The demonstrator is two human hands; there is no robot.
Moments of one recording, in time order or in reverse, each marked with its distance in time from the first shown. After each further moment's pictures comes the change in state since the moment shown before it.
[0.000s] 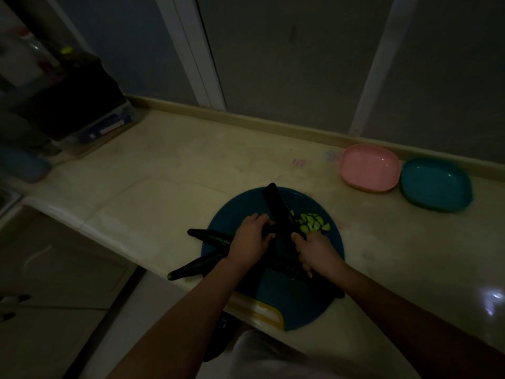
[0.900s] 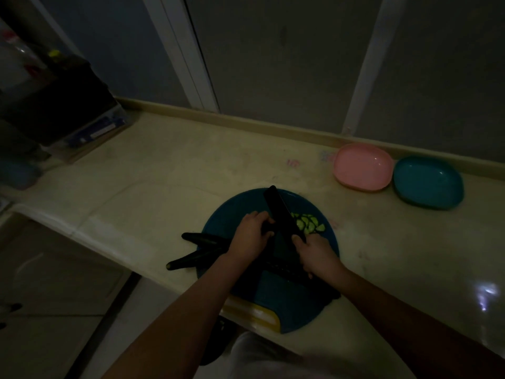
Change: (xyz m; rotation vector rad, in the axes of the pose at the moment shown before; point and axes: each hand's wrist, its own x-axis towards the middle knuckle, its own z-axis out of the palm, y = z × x) left_hand 0.015 0.007 0.001 -0.032 -0.042 0.014; right_hand 0.003 0.009 -0.005 -0.128 0.079 0.009
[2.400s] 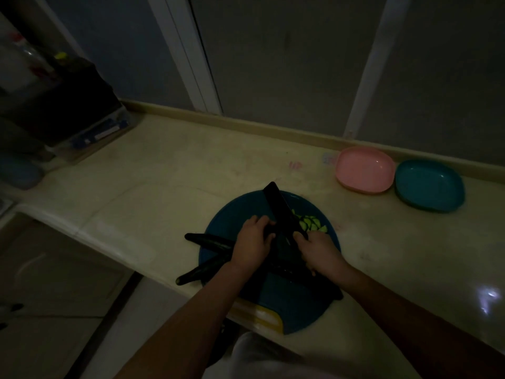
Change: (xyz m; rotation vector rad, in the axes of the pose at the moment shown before) left_hand -0.013 0.002 0.005 0.007 0.083 -0.033; right_hand 0.000 -0.009 -0.004 -0.035 -0.001 -0.032
